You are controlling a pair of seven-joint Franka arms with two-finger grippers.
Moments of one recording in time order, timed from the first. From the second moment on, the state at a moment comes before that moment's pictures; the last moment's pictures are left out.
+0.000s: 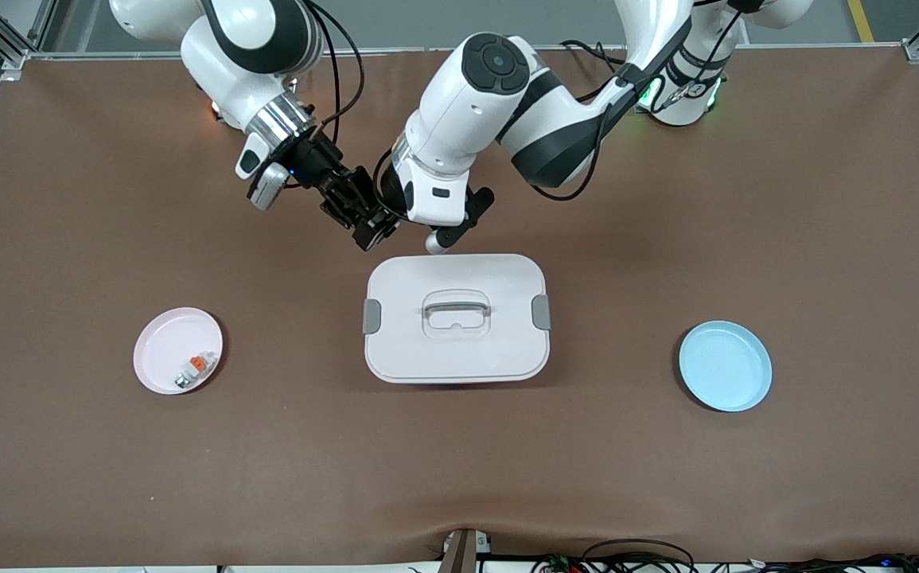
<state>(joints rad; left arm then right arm) -0.61 0.59 -0.33 -1.21 -0.12 2.20 -1.71 0.81 -0.05 -0.05 -2.17 2.00 3.07 -0.74</state>
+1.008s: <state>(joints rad) -0.59 0.54 -0.31 -1.19 -0.12 2.19 -1.79 0.80 -0.01 -0.06 -2.18 2.00 3.10 -0.91</state>
